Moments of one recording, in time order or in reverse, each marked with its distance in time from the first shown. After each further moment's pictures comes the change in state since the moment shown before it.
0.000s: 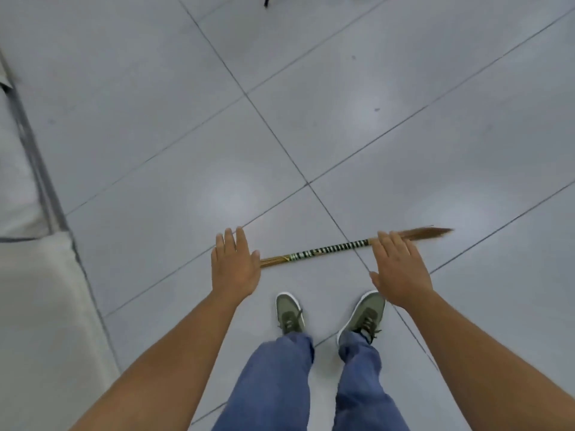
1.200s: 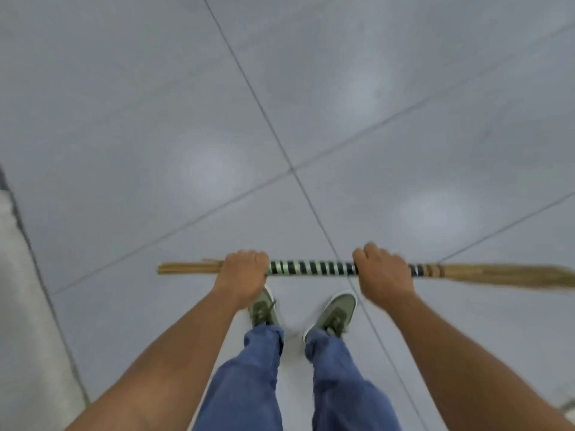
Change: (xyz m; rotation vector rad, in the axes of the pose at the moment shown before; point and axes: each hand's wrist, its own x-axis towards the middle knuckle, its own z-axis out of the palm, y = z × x) left_hand 0.044 0.042 0.071 0.265 -0.185 0.398; right_hand 0.060 0.020 0.005 -0.044 -0.064 -0.083
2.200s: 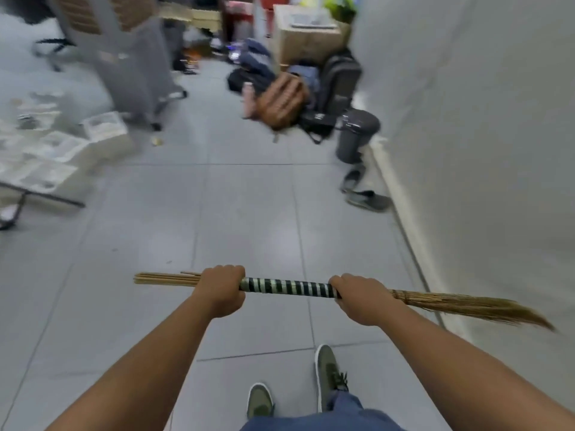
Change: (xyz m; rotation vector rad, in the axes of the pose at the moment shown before) left_hand 0.046 0.211 -0.307 0.447 0.178 1.019; right_hand -0.269 0.025 -0.112 0.567 0.230 0.885
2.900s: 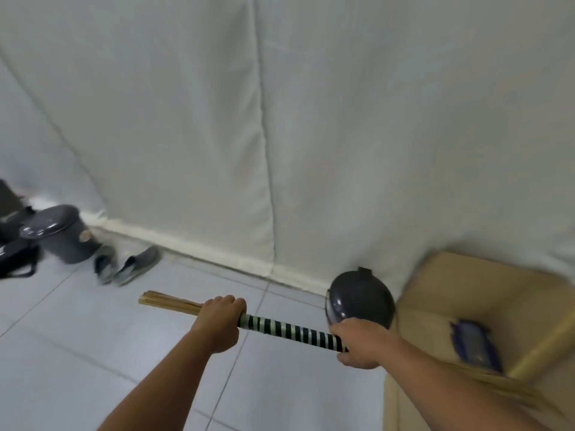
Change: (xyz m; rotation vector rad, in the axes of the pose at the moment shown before) left_hand -0.043 0.448 0.055 0.350 -0.030 1.116; right_hand -0.451 0.047 0.200 0.632 0.077 0.954
